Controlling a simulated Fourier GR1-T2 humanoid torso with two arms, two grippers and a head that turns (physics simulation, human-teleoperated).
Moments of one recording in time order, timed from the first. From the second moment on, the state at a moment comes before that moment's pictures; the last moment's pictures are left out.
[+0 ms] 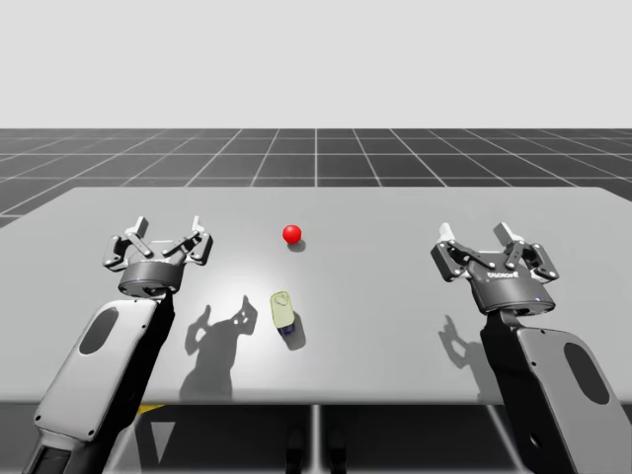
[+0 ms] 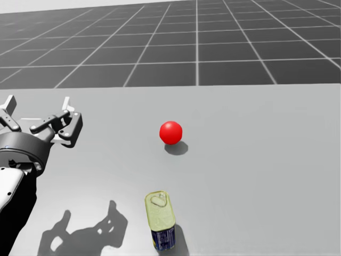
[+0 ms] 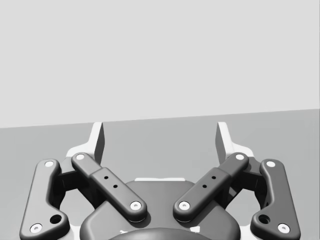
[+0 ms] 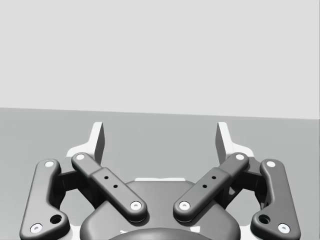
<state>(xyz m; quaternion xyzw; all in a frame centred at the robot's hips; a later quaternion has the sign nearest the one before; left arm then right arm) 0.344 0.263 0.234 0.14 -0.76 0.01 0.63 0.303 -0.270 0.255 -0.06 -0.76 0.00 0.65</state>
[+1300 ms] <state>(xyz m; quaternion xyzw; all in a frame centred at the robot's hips) 0.344 0.262 0.235 0.14 -0.76 0.01 0.63 0.302 -0.271 0.257 -0.06 -0.76 0.00 0.64</state>
